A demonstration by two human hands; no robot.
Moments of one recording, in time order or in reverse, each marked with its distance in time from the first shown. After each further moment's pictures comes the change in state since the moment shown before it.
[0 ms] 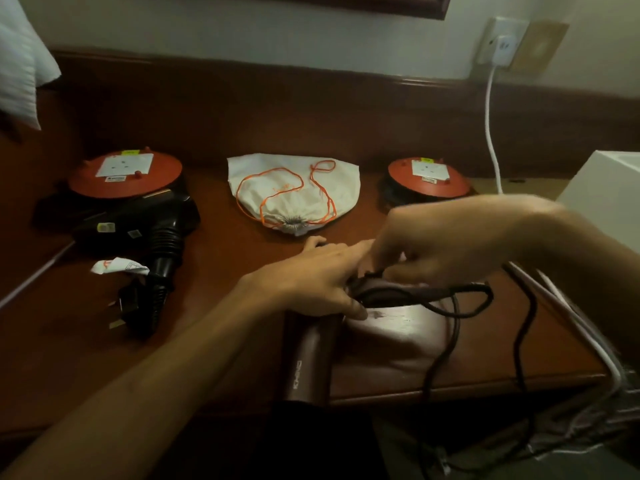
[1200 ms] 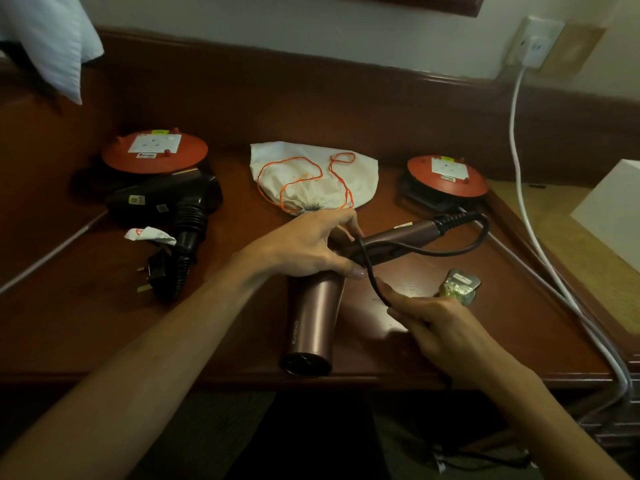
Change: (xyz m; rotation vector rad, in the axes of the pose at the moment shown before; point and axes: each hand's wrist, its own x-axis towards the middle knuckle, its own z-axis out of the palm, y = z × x) left_hand -0.025 -0.025 -0.009 -0.490 0.229 -0.054; right_hand 0.002 0.018 0.172 0.344 0.674 0.042
